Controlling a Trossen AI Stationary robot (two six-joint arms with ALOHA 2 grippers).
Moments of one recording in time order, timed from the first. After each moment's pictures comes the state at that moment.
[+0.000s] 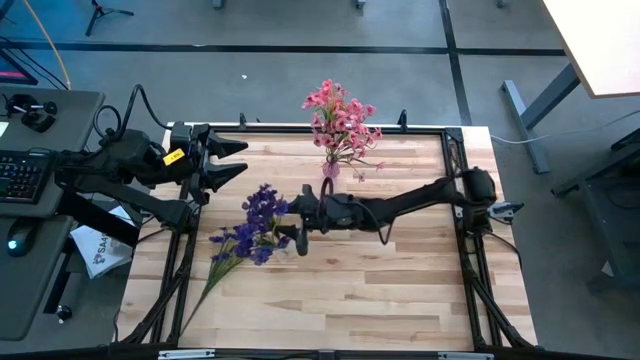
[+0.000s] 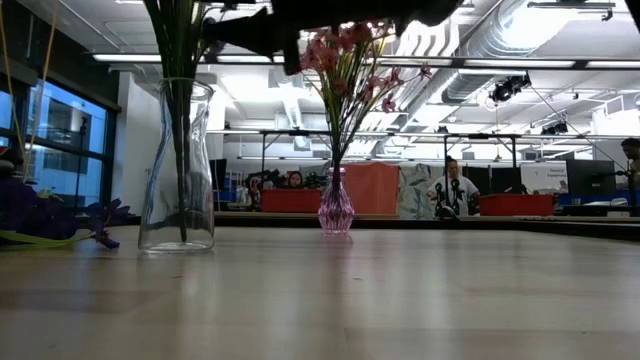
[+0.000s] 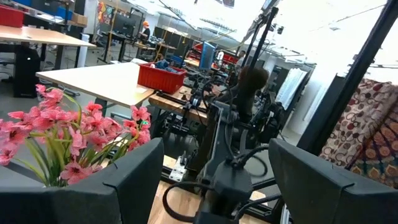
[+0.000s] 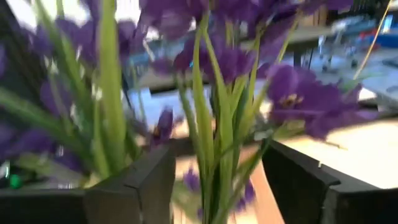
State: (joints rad) left arm -0.21 0.84 1.21 -0.29 -0.40 -0.29; right arm 0.14 1.94 1.33 0.53 0.13 0.20
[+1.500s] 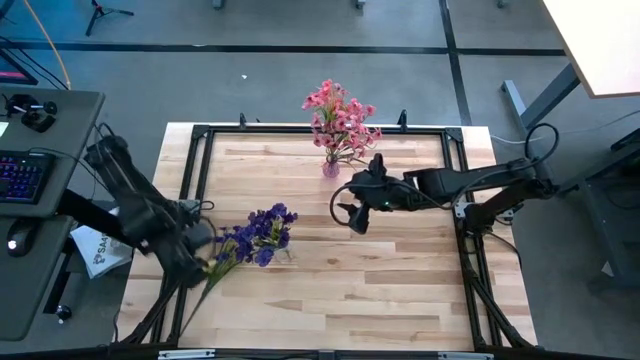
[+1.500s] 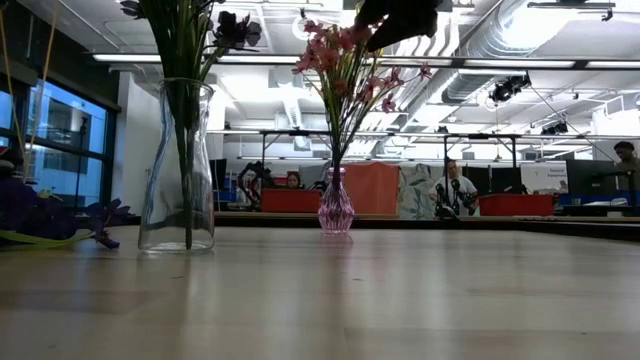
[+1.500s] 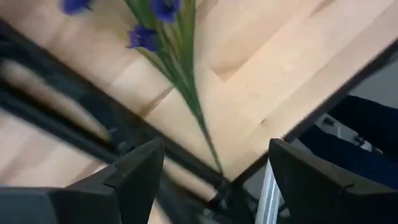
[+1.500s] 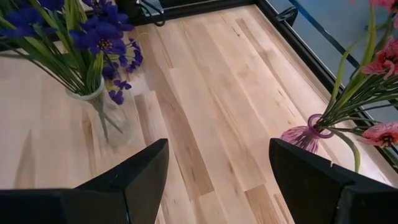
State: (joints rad) left arm -0.87 1.09 1.04 -1.29 0.08 -1.65; right arm 0.14 1.45 1.33 -0.60 0.38 0.29
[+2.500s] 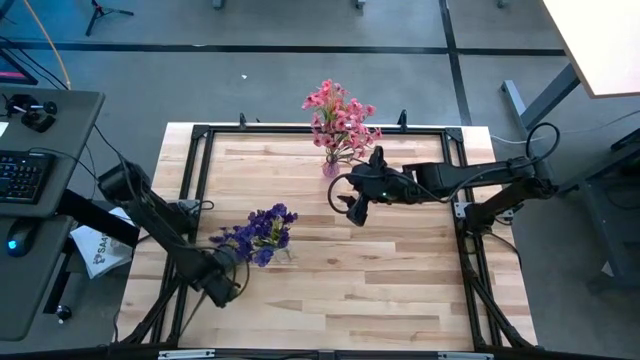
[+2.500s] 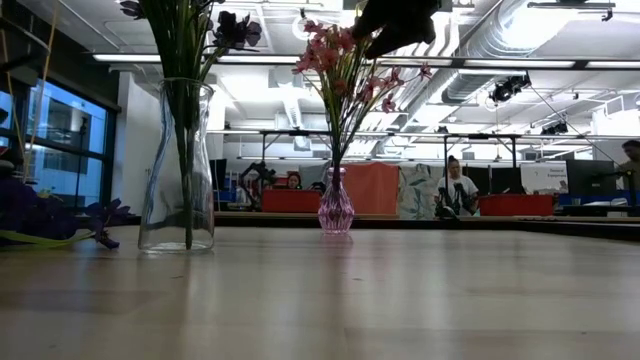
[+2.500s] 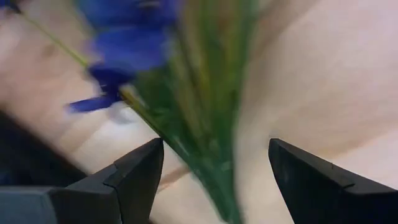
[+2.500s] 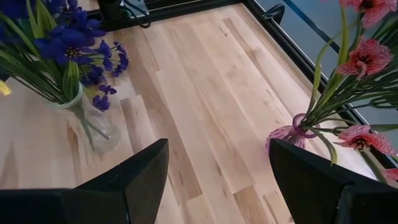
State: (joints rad) left arm -0.84 1.53 0.76 -0.87 0.10 -1.64; right arm 0.08 1.45 1.33 -0.59 0.37 0.28
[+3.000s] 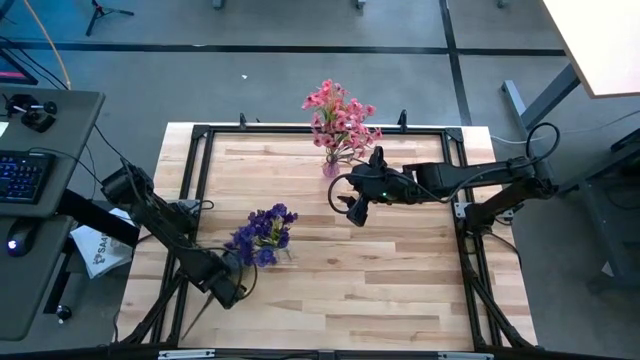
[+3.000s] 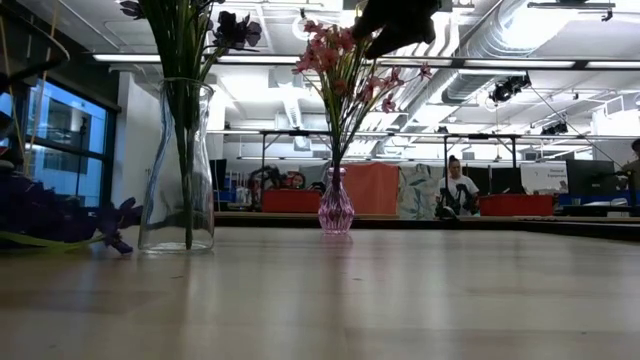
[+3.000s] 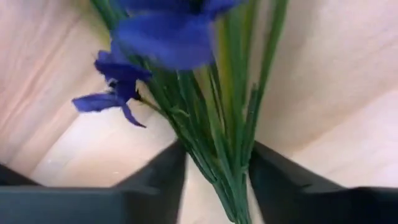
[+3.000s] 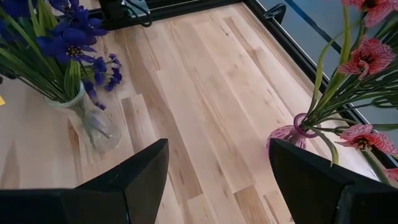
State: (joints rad) left arm -0.82 1.60 0.77 -0.78 0.13 -1.53; right arm 0.09 1.45 1.33 -0.60 0.36 0.28
